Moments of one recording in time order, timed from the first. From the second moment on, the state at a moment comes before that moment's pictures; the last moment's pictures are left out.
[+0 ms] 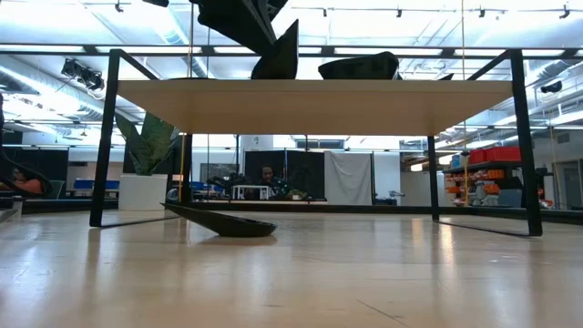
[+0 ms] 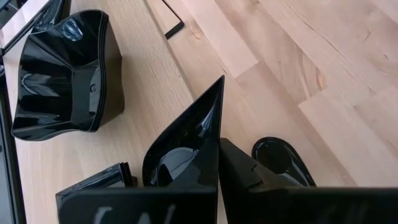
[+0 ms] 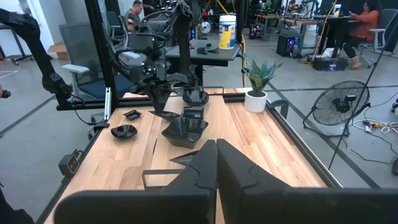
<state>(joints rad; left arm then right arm) -0.28 1.62 1.33 -0.58 -0.21 0.40 -0.04 0.18 1.24 -1.21 -0.01 0.02</state>
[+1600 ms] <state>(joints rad) -0.31 1.62 1.33 -0.58 -0.31 0.41 -0.04 0.18 1.24 -1.21 -0.01 0.02</state>
